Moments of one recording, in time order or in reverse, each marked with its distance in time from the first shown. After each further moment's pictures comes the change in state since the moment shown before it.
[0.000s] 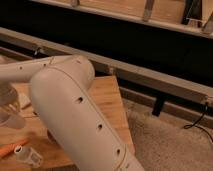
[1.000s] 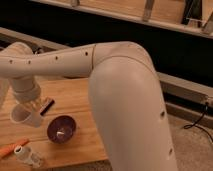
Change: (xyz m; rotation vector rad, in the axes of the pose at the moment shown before) arm 0.092 -0.080 -0.048 -0.035 -0.062 0.107
